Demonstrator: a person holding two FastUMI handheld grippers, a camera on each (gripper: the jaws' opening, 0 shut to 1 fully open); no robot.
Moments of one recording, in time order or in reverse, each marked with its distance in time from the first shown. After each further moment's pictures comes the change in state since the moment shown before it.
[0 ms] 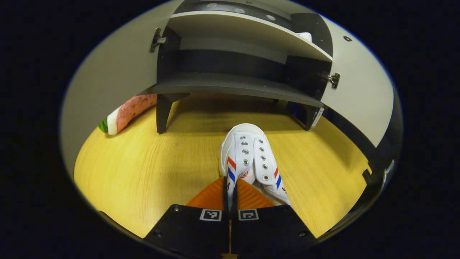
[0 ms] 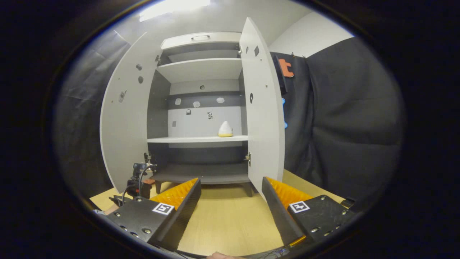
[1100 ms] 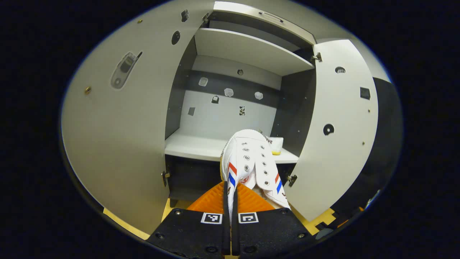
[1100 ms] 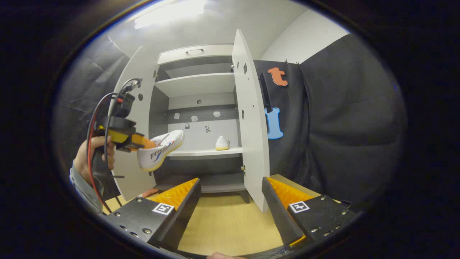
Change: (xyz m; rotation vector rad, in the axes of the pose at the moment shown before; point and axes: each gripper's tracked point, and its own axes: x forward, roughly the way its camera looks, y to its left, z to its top) left arm -0.163 -0.059 0.298 -0.090 -0.394 -0.008; right arm -0.034 -0.020 0.034 0.046 -0.079 0.004
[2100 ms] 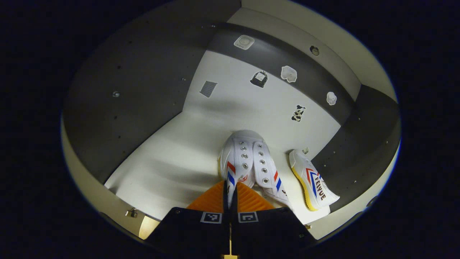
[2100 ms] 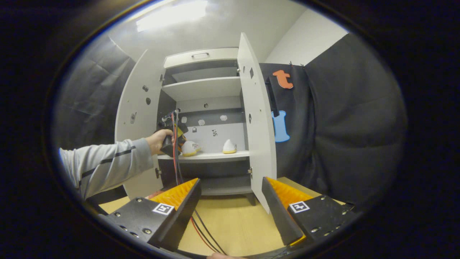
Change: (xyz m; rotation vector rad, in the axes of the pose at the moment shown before) left arm 0.242 0.068 0.038 -0.268 0.233 0.181; right arm -0.002 0.016 0.003 -0.019 -0.019 0.055
